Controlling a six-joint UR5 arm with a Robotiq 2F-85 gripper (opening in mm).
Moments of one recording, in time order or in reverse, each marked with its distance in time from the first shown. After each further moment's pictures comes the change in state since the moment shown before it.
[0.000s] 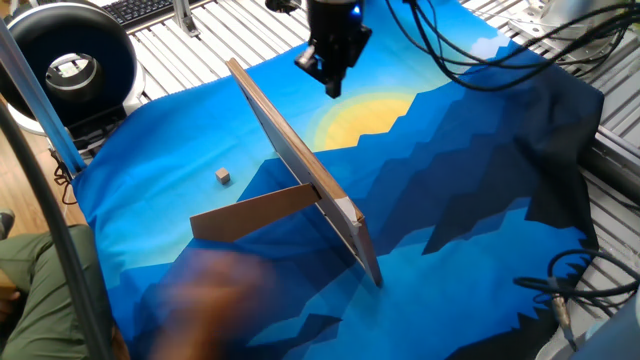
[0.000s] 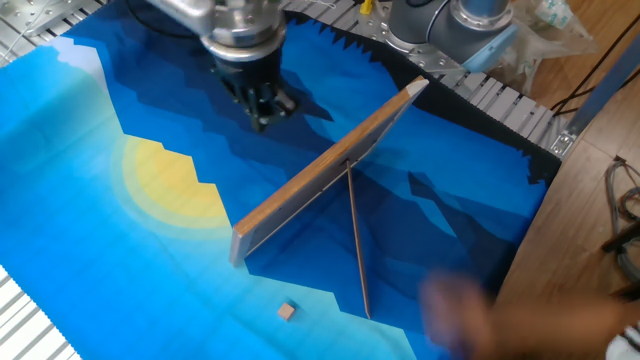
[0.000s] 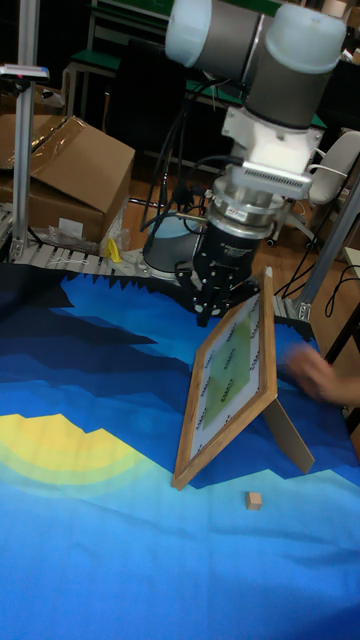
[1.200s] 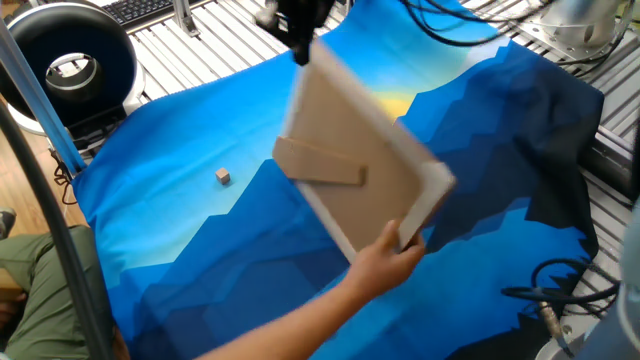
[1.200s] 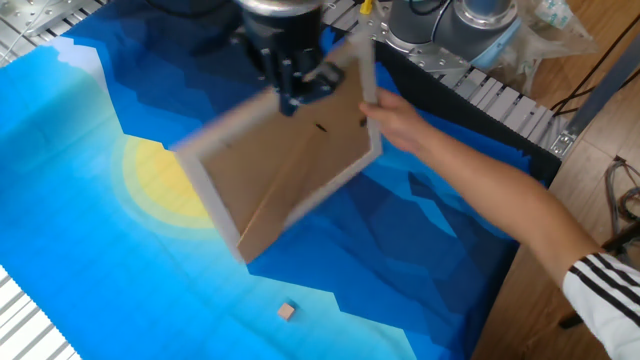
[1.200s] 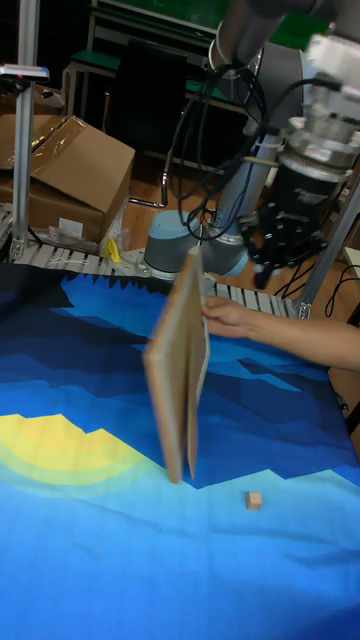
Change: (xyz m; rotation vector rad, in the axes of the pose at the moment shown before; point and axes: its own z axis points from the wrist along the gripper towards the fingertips) arm -0.003 0.068 -0.088 0.010 -0.003 -0.007
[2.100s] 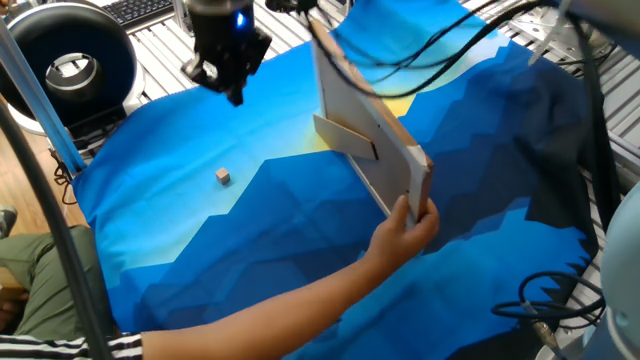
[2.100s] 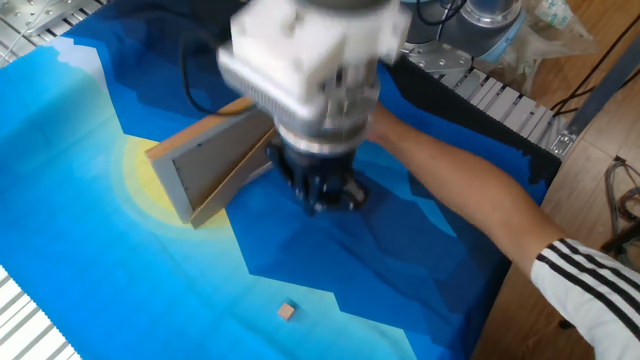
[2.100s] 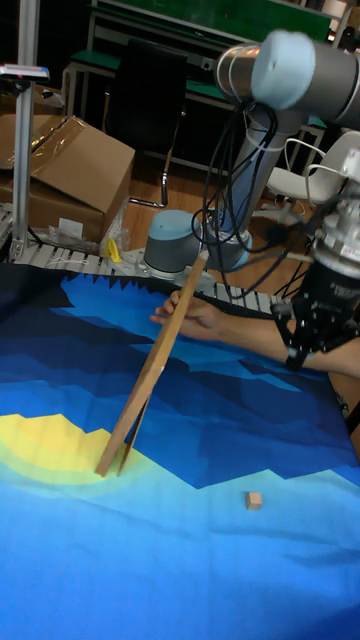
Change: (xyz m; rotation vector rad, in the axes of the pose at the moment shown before) arm -0.075 0.064 0.101 -0.017 -0.111 0.027
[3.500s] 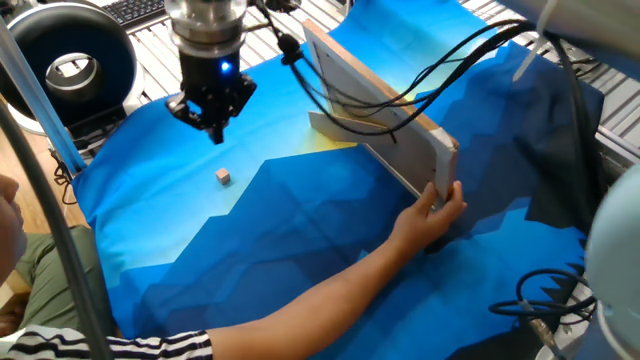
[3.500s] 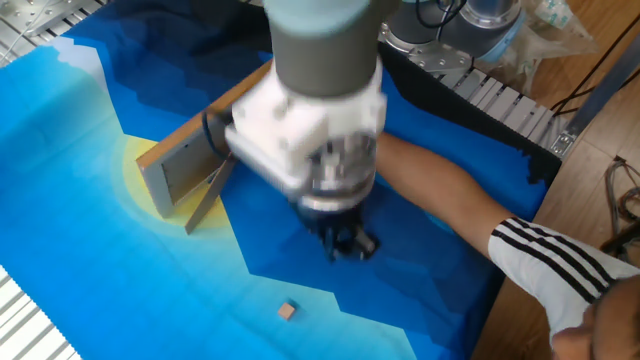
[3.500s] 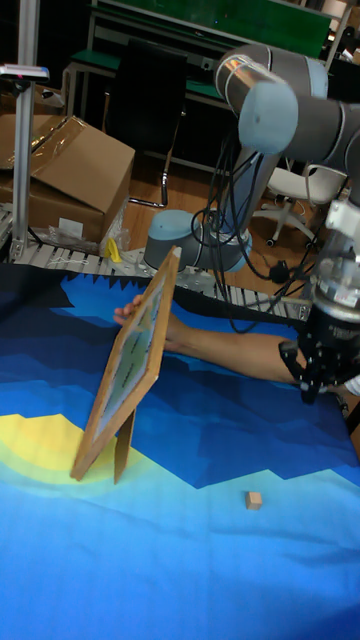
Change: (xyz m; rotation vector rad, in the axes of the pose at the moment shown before) arm -0.004 0.043 0.051 -0.121 0.040 0.109
